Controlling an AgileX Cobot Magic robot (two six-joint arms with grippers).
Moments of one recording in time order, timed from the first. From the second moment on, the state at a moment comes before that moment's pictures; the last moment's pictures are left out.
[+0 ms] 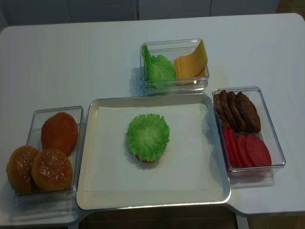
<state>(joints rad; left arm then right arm) 0.07 -0.02 -0.49 -0.03 1.19 -0.01 0.04 -0.02 -0.47 0.00 1.14 0.01</state>
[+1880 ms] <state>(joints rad) 0.07 -0.02 -0.49 -0.03 1.19 -0.01 0.04 -0.02 -0.48 0.04 1.12 0.02</state>
